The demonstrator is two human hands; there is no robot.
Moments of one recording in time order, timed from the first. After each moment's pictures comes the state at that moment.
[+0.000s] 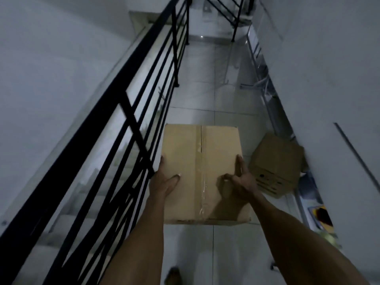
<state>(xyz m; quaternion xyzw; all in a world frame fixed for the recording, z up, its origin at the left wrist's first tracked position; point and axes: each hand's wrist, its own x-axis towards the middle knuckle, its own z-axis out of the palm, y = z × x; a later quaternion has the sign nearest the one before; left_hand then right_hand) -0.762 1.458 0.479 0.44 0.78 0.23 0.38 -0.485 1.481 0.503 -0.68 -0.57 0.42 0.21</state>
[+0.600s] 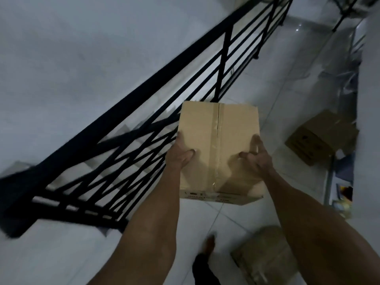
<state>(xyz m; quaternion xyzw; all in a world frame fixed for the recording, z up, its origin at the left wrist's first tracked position) -0.713 0.838 0.539 0.34 0.85 0.26 0.30 -0.467 0.950 0.576 -0.61 -0.64 0.44 0.13</state>
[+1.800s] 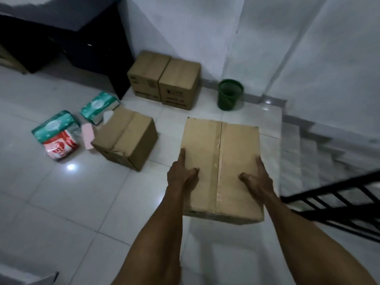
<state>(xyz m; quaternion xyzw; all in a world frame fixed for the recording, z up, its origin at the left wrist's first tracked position) -0.773 -0.326 0.452 -0.25 0.87 0.41 0.12 -0.820 -0.059 0.485 -0.13 -0.89 0.39 -0.20</state>
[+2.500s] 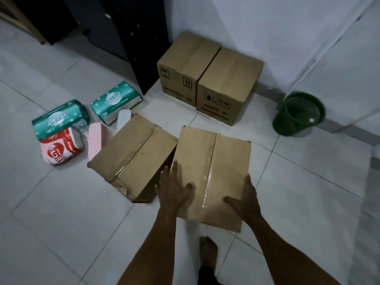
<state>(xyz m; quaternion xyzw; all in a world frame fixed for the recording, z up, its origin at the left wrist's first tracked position) -1.025 -0.581 0.208 -0.40 0.85 0.32 0.11 -1.121 -0.357 0.200 -0.01 -0.89 0.35 -0.31</state>
